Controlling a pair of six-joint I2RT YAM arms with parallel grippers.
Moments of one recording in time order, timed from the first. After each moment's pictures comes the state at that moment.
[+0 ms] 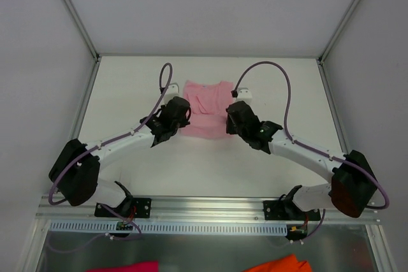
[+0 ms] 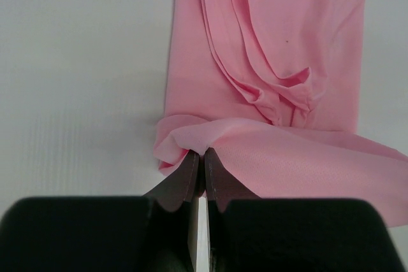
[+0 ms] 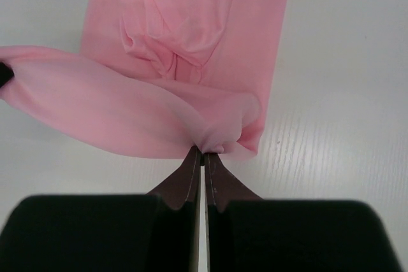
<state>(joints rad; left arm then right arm) -0.72 1.39 0.87 -0.19 -0.50 -0.68 0.83 1.32 0.88 -0.25 0.40 0.53</state>
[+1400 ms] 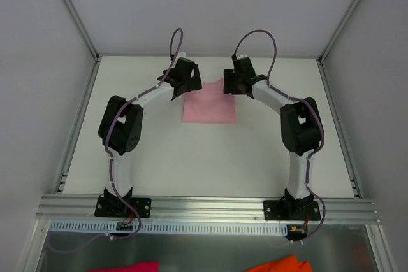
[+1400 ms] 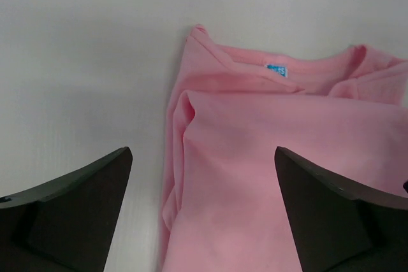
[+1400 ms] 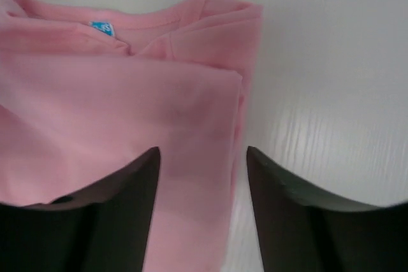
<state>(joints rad) -0.49 1.99 1.51 -0.25 -0.32 -0.51 0.44 2.00 1.54 -0.31 0.09 0.32</state>
